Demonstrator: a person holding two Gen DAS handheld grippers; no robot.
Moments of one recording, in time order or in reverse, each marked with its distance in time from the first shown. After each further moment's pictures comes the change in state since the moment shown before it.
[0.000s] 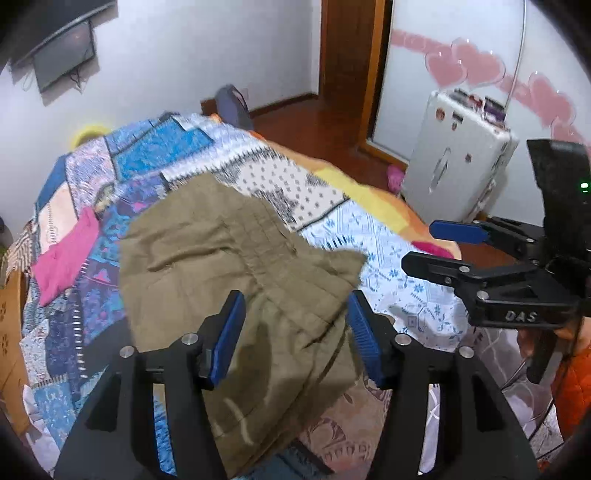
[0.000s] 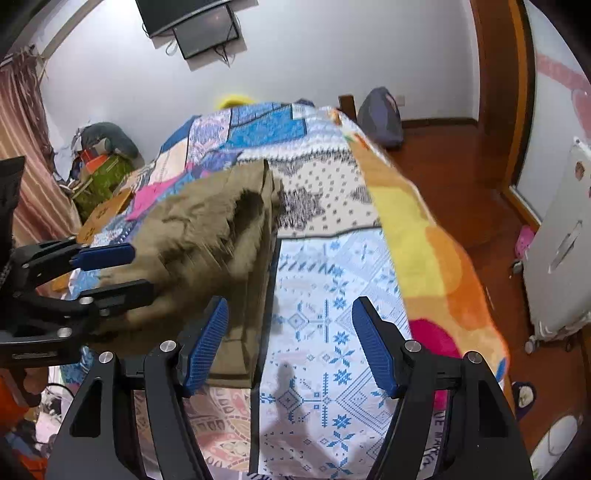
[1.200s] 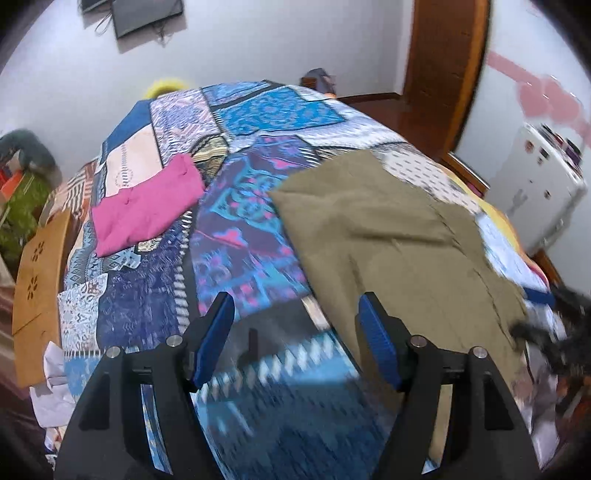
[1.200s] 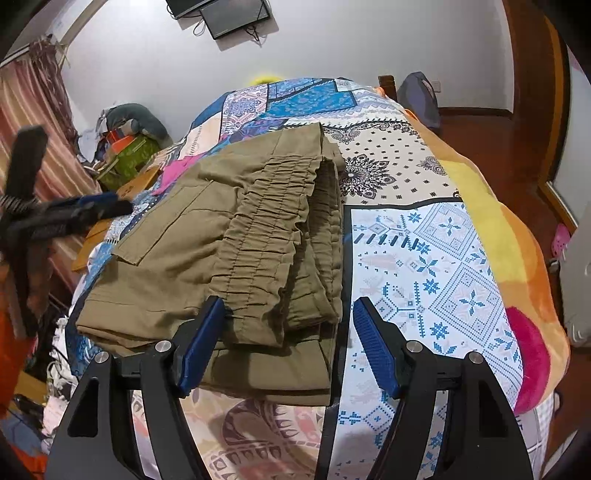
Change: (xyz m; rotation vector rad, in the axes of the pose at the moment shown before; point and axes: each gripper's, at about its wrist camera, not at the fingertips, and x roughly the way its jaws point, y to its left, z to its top) left arm 0.027 0.165 -0.016 -0.212 0.069 0.196; right arm 0.058 0.034 -0.026 -0.024 0.073 0.127
